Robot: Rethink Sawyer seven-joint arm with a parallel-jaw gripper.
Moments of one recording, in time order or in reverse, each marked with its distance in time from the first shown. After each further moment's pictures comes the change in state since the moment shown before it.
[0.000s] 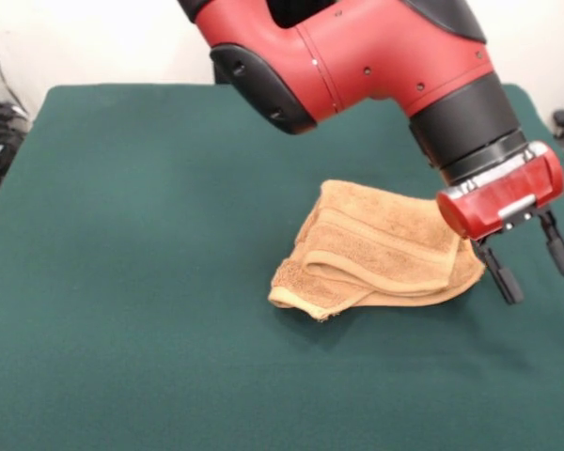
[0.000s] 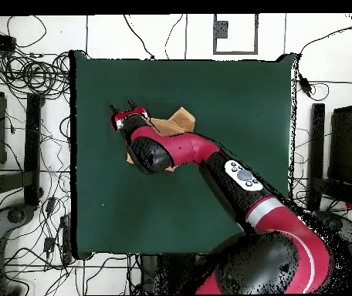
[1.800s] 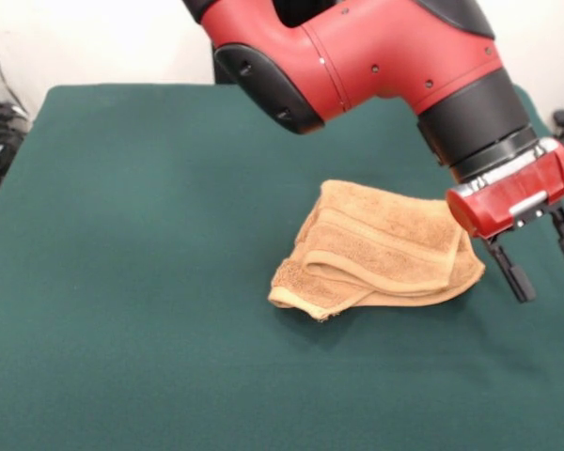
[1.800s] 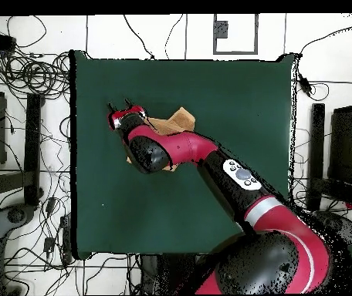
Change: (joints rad) arm 0.000 0.001 0.012 -0.001 0.000 0.001 0.000
